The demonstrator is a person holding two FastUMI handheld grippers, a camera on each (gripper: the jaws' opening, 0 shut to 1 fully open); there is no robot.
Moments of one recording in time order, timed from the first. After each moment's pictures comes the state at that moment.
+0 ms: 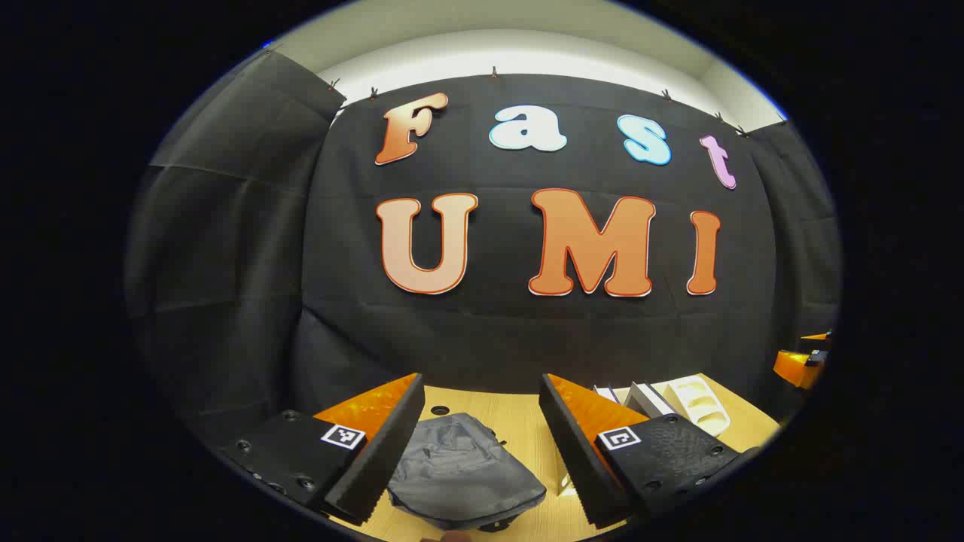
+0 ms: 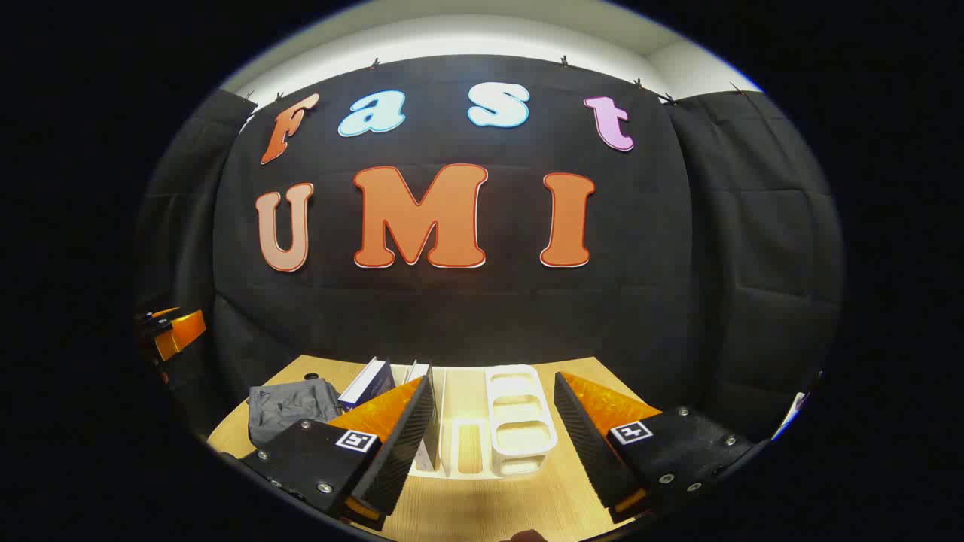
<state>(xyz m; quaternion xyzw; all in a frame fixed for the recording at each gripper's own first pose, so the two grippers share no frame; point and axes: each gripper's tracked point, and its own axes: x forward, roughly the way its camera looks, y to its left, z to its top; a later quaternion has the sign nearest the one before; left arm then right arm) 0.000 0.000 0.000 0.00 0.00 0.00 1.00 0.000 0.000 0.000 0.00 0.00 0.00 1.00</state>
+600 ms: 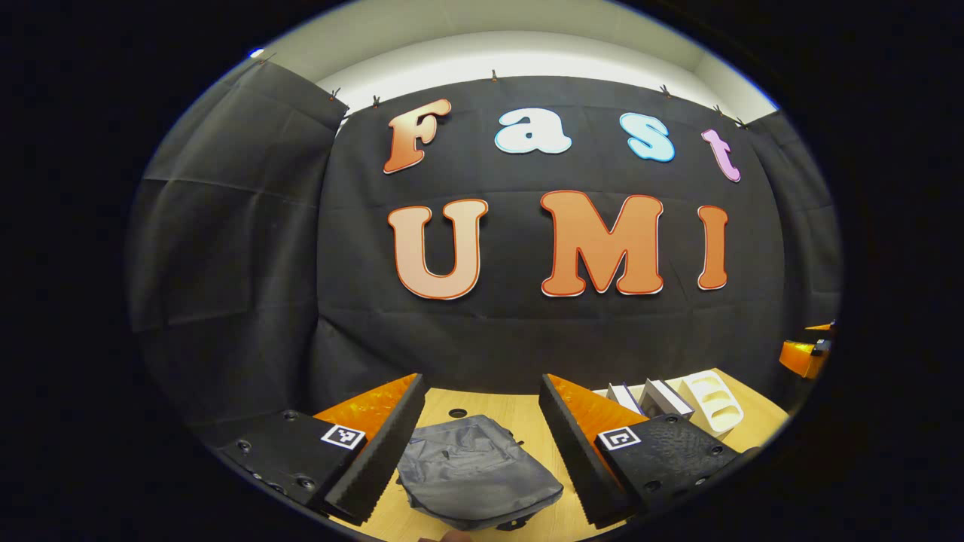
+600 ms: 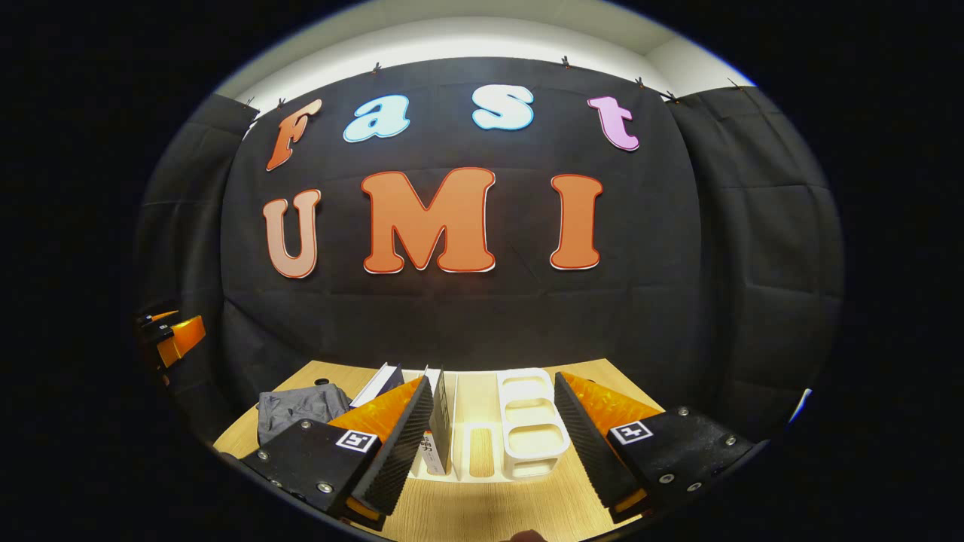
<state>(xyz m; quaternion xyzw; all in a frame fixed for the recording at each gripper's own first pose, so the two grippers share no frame) -0.013 0.015 0.008 0.03 -0.01 0.02 1.00 0.004 0.008 0.002 0.01 -0.01 0.02 1.00</state>
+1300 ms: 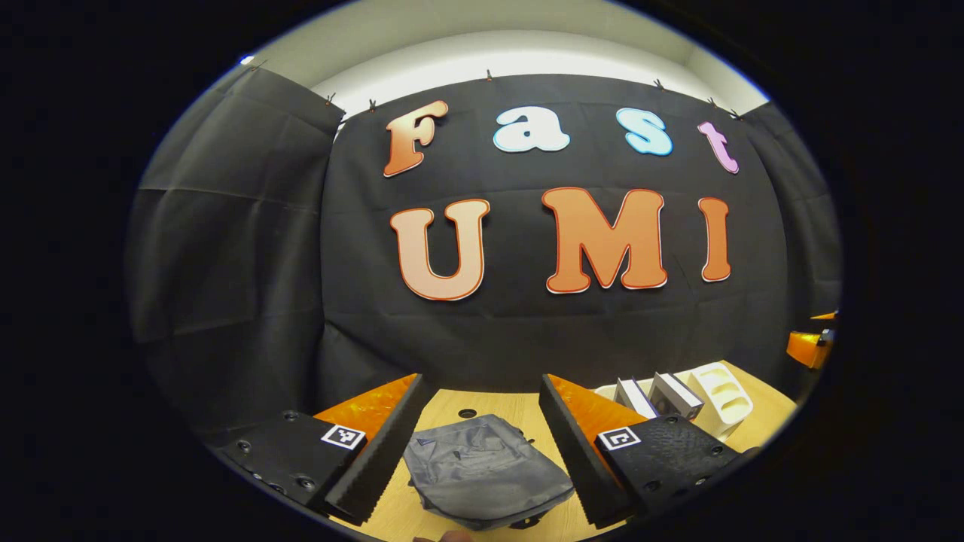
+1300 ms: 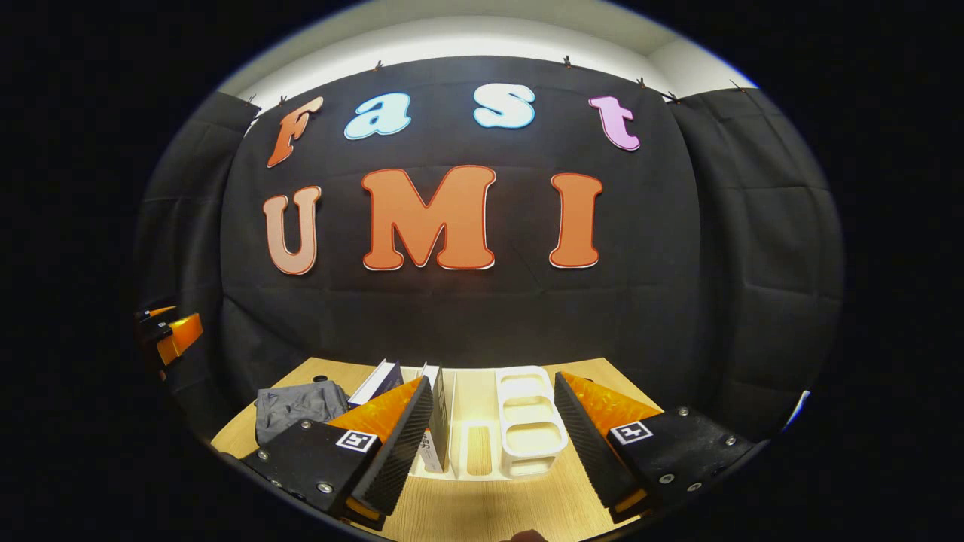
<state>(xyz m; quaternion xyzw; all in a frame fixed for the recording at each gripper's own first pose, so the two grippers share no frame) -0.012 0.019 0.001 0.05 0.00 0.03 1.00 0.003 0.004 -0.004 0.01 0.00 0.01 1.00</state>
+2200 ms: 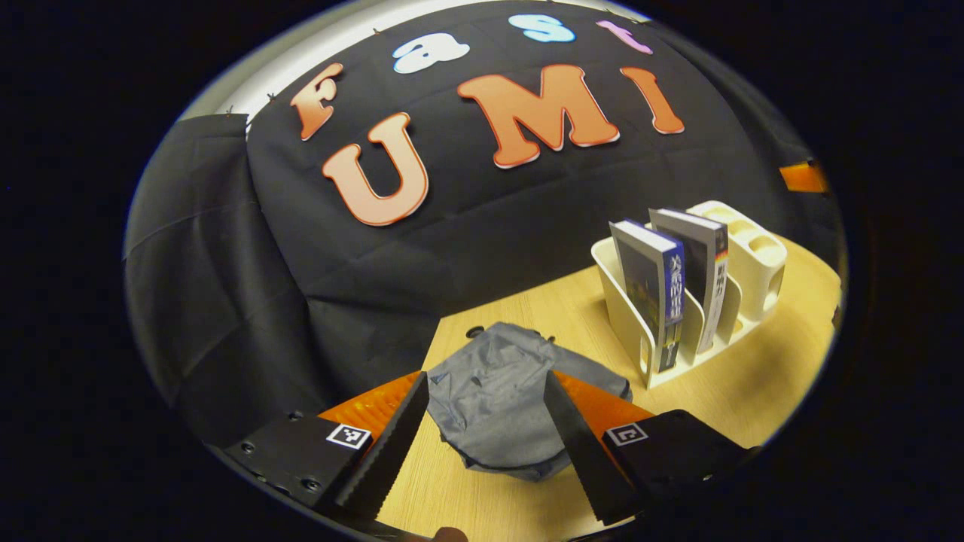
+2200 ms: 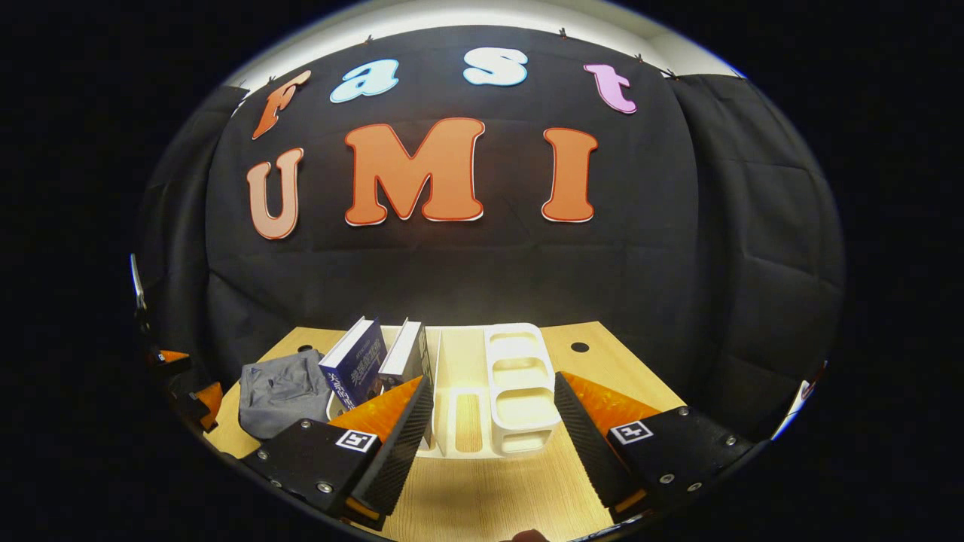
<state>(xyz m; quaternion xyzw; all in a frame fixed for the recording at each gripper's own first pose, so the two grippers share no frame) -0.004 0.025 -0.177 0.23 0.17 -0.01 0.96 0.027 -0.004 -0.066 0.00 0.08 0.00 1.00</state>
